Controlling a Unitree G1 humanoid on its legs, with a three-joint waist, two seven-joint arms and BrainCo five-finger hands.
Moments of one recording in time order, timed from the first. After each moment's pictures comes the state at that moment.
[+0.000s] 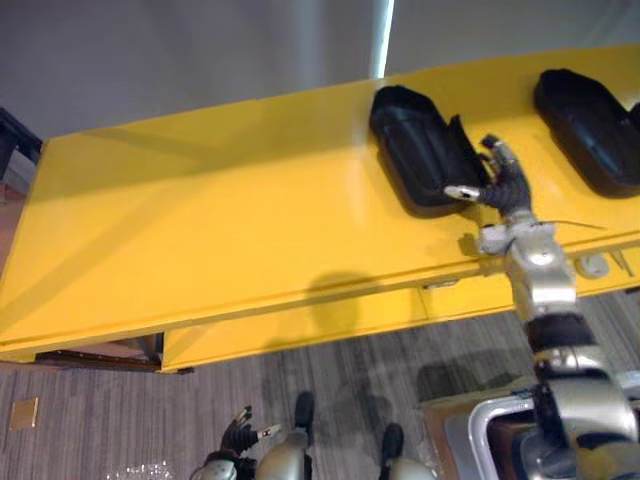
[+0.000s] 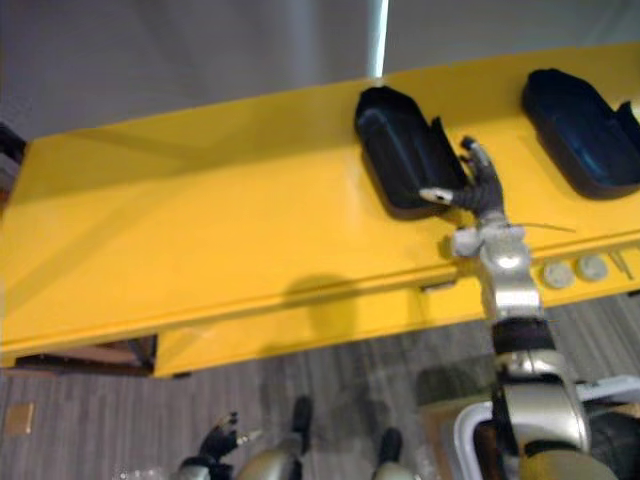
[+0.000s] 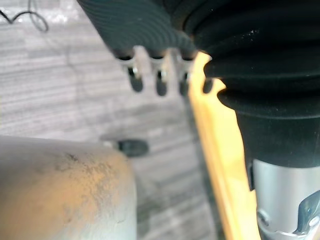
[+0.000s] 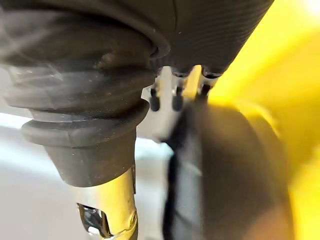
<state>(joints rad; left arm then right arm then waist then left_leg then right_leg) 0.03 0.10 0.00 0.96 -0.02 -0.13 0.04 -0.54 -0.45 -0.20 0.23 0.00 -0.16 -0.14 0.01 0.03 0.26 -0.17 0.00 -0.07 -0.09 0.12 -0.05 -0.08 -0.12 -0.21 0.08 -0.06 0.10</state>
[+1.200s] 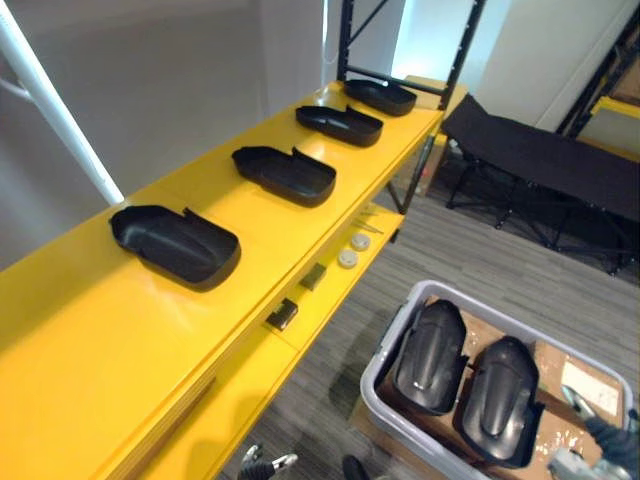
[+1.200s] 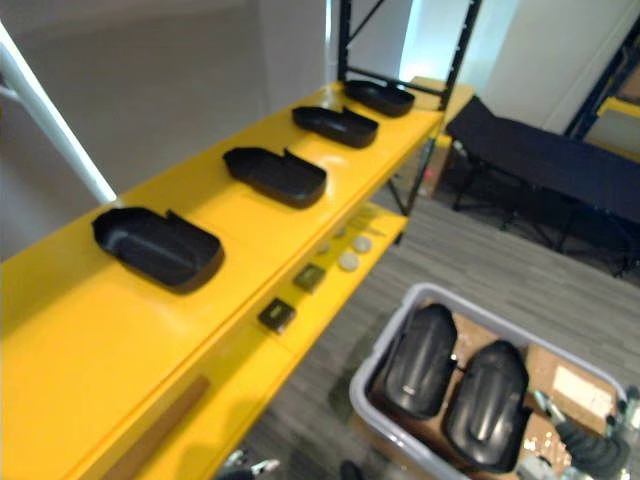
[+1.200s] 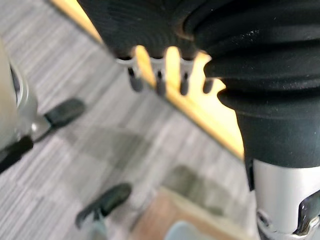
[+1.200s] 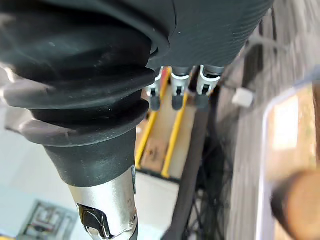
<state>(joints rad) 0.09 -0.04 0.10 1.03 0.09 -0.09 0.12 0.31 0.07 -0.52 -0.12 -0.04 -0.17 -0.26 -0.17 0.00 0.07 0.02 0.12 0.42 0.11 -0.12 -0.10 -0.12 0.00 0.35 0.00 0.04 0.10</state>
